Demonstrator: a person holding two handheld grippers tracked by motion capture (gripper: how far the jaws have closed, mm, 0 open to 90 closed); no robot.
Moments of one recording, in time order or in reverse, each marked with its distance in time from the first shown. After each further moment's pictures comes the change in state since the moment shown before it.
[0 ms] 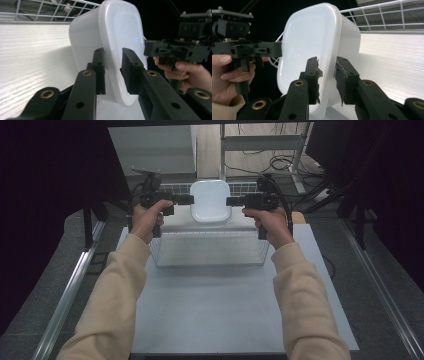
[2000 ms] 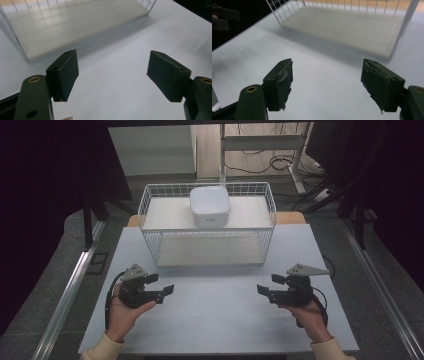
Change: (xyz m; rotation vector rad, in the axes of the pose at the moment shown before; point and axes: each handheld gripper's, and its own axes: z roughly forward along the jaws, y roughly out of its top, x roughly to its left) left arm 0.010 -0.246 -0.050 0.037 0.379 0.351; right arm -0.042 -0.228 -0.089 0.035 -0.201 -0.295
